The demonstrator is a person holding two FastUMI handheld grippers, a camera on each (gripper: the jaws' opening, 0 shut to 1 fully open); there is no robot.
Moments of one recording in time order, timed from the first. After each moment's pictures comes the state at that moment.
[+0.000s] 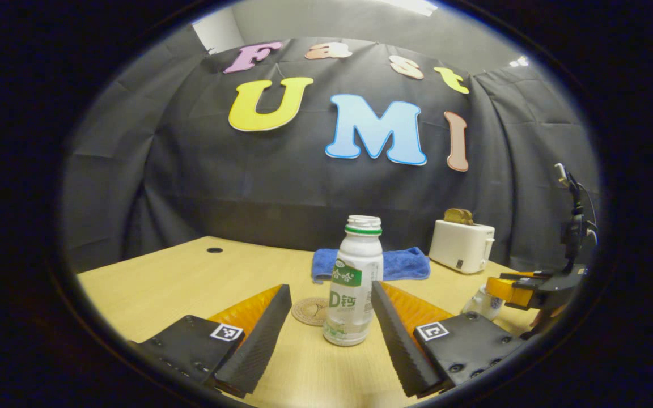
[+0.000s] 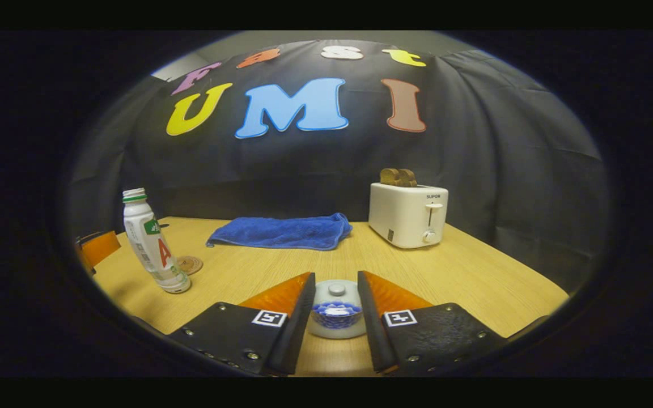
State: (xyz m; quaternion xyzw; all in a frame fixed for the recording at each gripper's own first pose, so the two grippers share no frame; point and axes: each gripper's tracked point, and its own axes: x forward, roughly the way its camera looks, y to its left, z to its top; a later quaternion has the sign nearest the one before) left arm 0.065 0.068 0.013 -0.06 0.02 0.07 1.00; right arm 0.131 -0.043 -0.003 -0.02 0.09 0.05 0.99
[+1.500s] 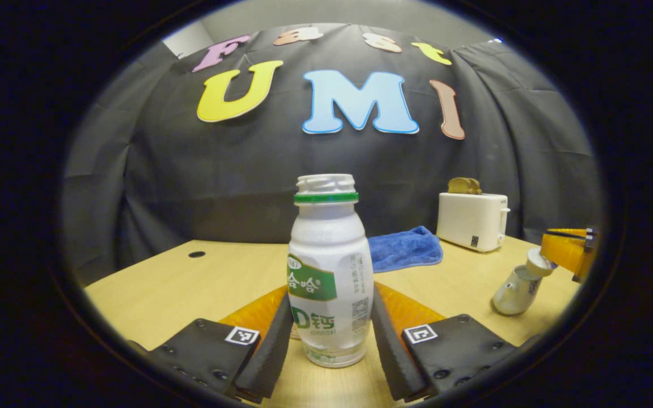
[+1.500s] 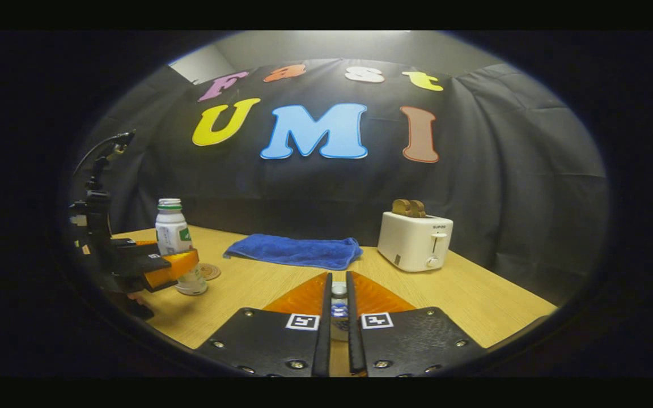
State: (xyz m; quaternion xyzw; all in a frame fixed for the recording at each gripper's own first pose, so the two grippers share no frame) left arm 0.146 0.054 -0.018 0.00 0.06 0.05 1.00; right arm 0.095 -0.031 0.031 -0.04 0.01 0.07 1.00
